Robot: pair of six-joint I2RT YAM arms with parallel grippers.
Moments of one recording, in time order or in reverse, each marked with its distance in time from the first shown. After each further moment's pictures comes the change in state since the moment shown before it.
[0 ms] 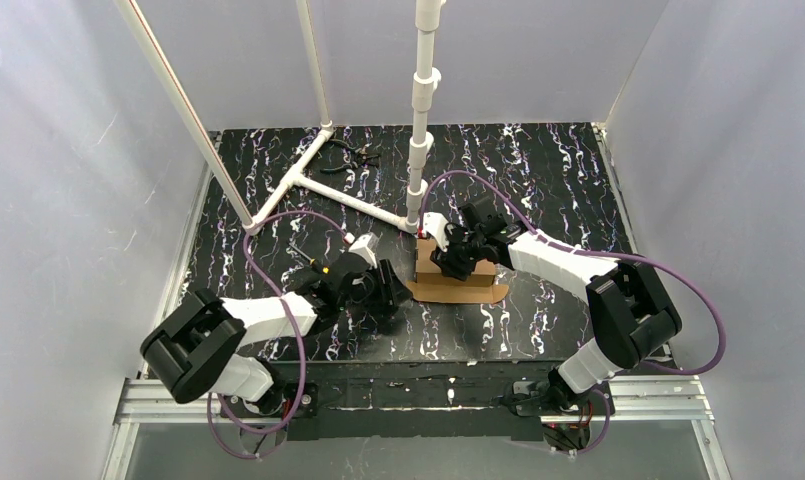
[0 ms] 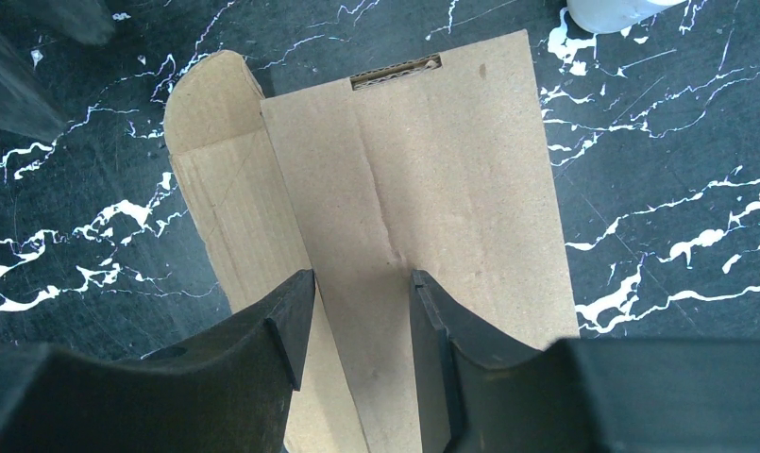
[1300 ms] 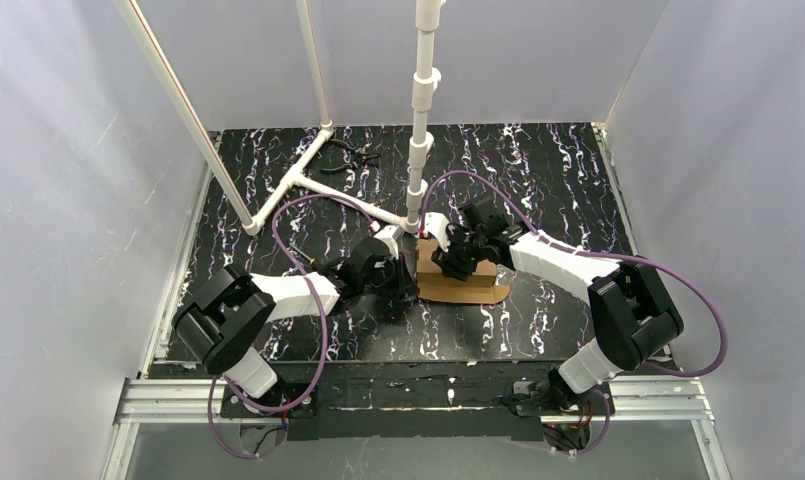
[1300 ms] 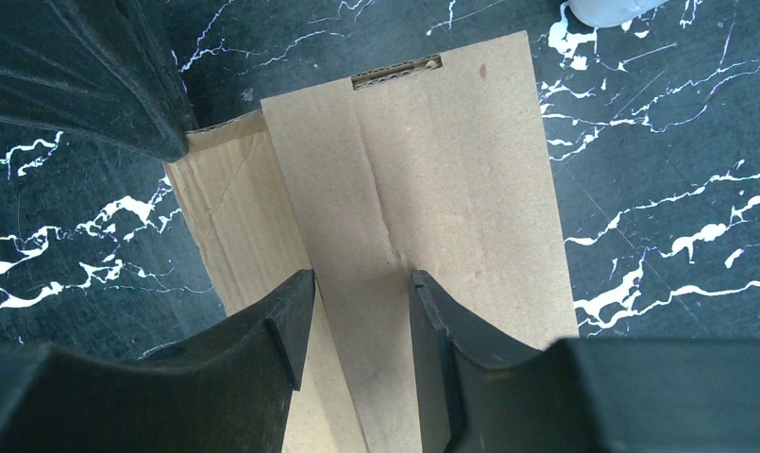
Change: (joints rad) left arm -0.027 0.215 0.193 -0.063 0.053 0.113; right arm -0.006 -0.010 -0.008 -0.004 -0.004 0.001
